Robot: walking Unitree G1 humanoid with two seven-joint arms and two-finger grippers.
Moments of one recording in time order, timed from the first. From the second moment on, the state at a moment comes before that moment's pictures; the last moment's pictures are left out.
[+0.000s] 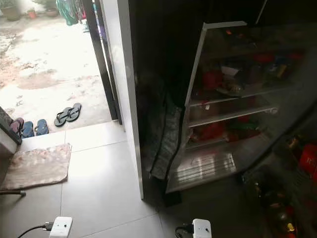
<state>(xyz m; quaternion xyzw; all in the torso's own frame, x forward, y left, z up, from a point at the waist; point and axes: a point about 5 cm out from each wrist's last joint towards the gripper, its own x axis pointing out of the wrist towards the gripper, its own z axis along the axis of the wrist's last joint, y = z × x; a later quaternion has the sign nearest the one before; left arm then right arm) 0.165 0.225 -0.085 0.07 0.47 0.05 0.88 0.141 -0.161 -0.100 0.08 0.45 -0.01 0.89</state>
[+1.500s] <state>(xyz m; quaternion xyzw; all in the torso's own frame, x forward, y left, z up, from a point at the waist) 0.158 0.222 -0.089 0.06 0.48 0.04 0.87 0.174 -0.249 -0.061 0.06 0.28 -0.28 0.92</state>
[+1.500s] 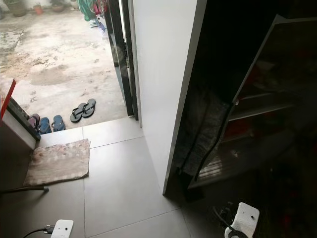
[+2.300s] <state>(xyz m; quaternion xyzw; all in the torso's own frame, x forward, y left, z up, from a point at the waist) 0.158 0.221 -0.089 0.06 0.48 0.04 0.87 0.110 -0.275 -0.077 0.12 0.31 -0.51 0.80</state>
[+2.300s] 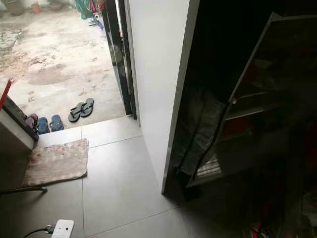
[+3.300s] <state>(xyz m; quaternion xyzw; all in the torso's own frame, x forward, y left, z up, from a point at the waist) 0.161 0.220 -0.088 0.06 0.48 0.04 0.88 0.081 -0.284 -0.081 0.14 0.32 -0.59 0.72</state>
